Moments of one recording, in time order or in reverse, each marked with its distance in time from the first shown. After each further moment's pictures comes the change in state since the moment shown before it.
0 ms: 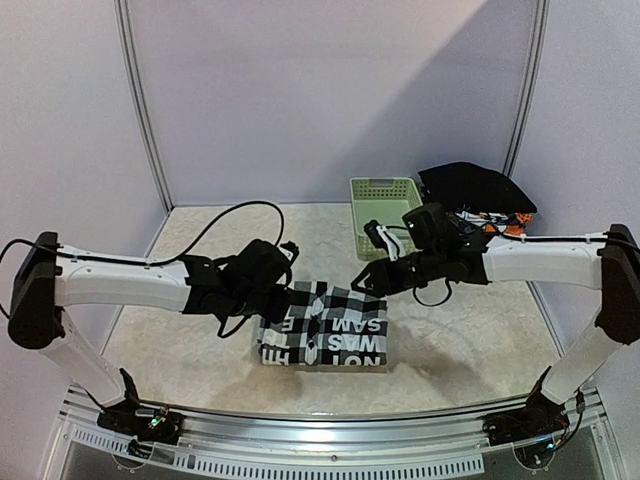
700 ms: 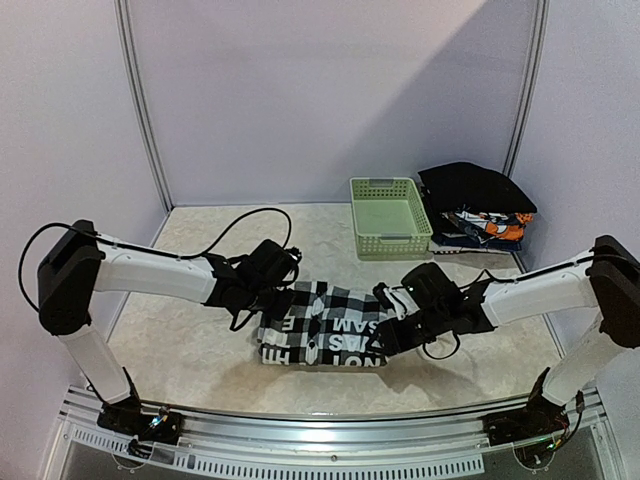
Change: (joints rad) left arm 0.103 0.185 0.048 0.070 0.042 0.083; right arm 0.124 -0.042 -0.332 0.099 0.071 0.136
